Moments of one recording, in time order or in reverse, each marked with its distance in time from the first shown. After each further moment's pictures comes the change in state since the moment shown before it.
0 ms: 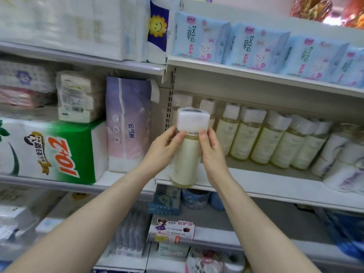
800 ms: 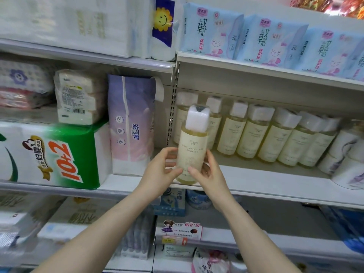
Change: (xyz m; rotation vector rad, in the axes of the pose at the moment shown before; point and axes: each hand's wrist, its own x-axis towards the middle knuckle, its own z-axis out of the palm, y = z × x) left_hand -0.030 -0.050 -0.018 0.152 -0.015 -0.094; right_hand -0.030 0.058 -0.001 -0.181 -0.122 0.148
